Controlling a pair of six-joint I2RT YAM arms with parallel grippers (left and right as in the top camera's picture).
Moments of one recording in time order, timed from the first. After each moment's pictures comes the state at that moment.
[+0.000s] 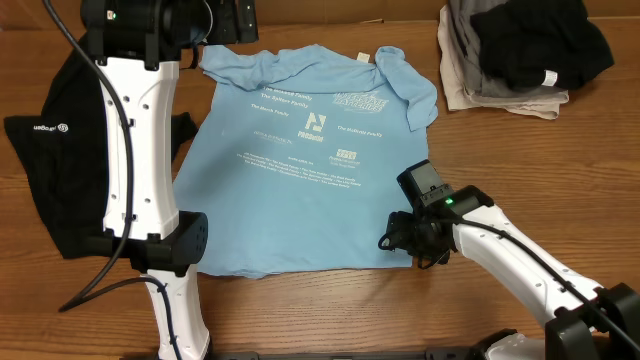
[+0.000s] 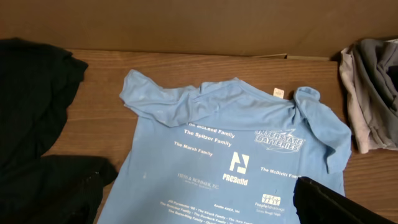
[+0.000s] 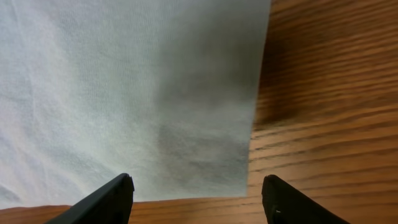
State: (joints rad) left arm -0.15 2.17 2.83 -1.50 0.02 -0.21; right arm 0.45 1.47 0.82 -0.82 -0.13 0.68
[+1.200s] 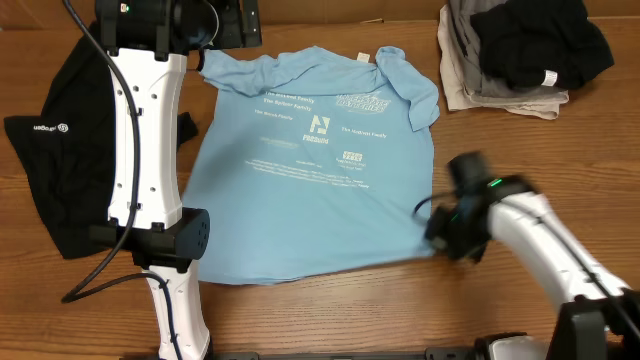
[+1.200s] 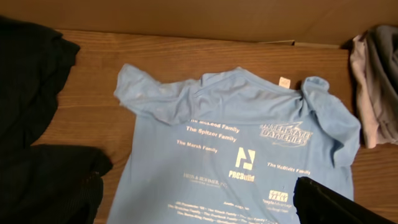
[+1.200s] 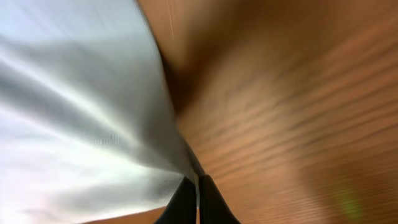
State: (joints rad) left arm -0.15 2.20 2.79 -1.49 0.03 -0.23; right arm 0.13 1.48 0.90 -1.02 -0.20 0.66
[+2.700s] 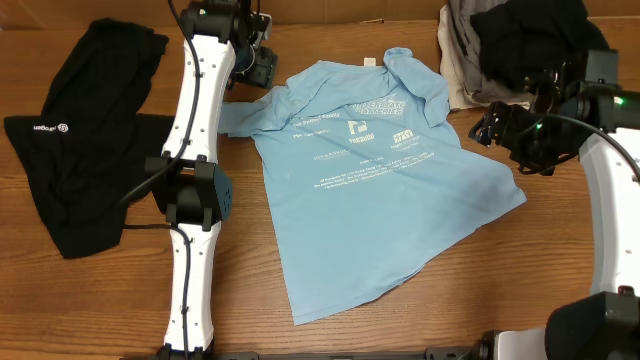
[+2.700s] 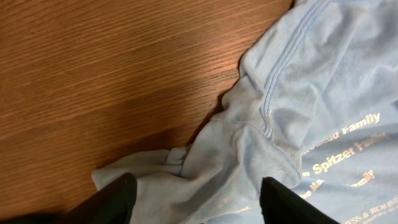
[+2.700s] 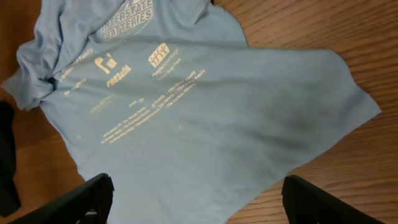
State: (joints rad) left arm -0.15 2.63 2.77 -1.39 0.06 0.10; right arm -0.16 1.60 1.55 -1.24 -0.33 0.23
